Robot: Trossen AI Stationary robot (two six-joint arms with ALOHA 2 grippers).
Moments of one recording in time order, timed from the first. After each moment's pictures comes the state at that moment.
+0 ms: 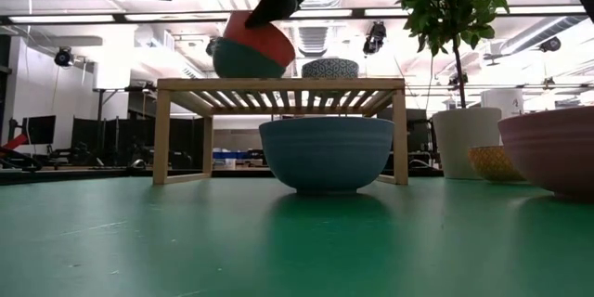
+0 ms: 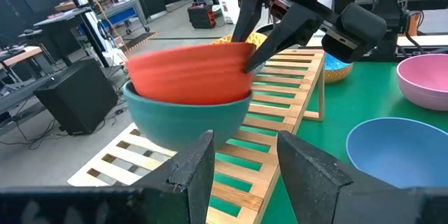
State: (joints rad) left arm -0.11 0.59 0.74 -0.42 -0.66 0.04; right arm -0.19 1.89 1.81 -0.36 0.18 -0.56
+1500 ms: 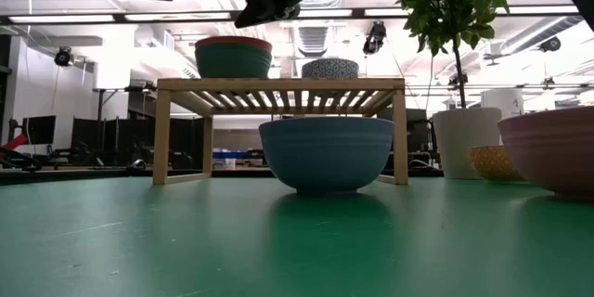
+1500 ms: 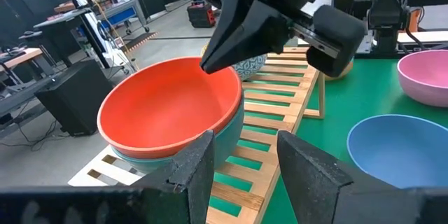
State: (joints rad) left arm -0.11 0.59 0.74 -0.42 -0.66 0.05; right arm -0.20 1.94 1.79 -0.14 0.24 -0.36
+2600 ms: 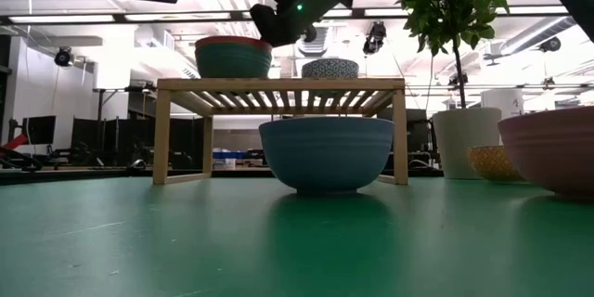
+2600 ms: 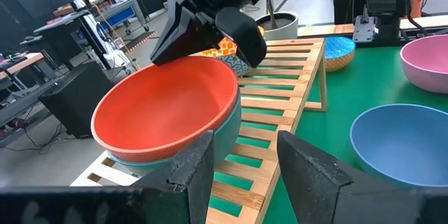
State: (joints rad) left arm -0.11 0.63 0.74 -0.41 -0.66 0.09; right arm -0.36 1.97 1.79 -0.12 0.25 -0.23
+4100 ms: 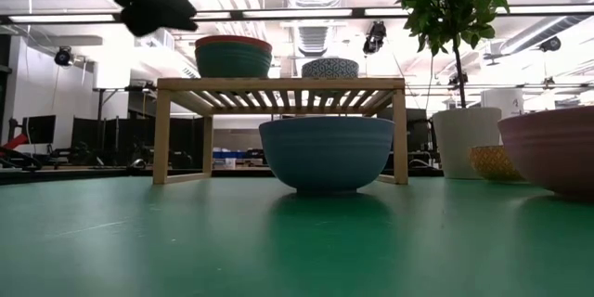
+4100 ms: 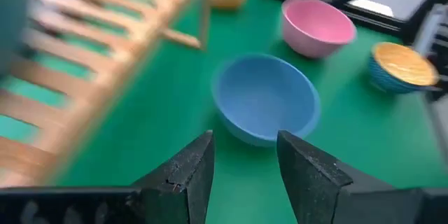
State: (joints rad) left arm -0.11 0.89 0.74 -0.39 -0.23 -0.36; right arm 0.19 1.25 1.02 -0.18 0.36 -0.23
